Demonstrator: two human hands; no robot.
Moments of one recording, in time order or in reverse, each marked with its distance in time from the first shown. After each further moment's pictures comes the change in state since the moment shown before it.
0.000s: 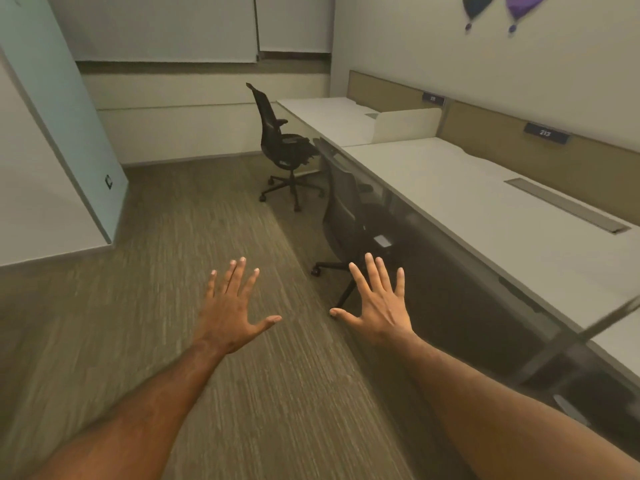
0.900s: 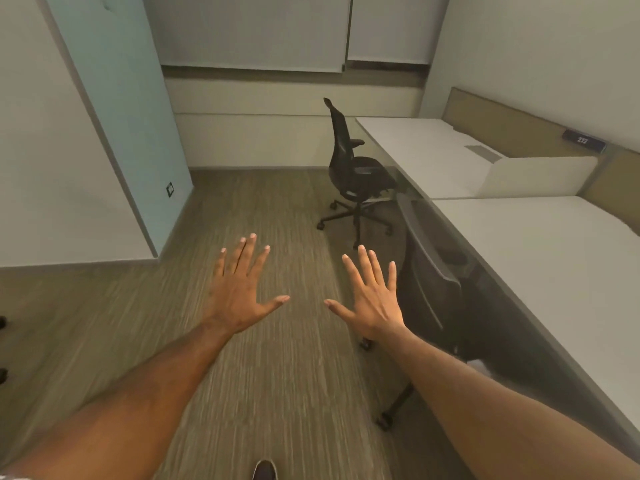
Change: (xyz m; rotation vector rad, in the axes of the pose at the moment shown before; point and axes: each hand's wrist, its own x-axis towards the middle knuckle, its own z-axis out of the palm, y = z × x) left_hand 0.443 -0.202 0.062 0.132 0.127 -0.227; right_hand 0.551 -0.030 0.082 0.075 0.048 -0.294
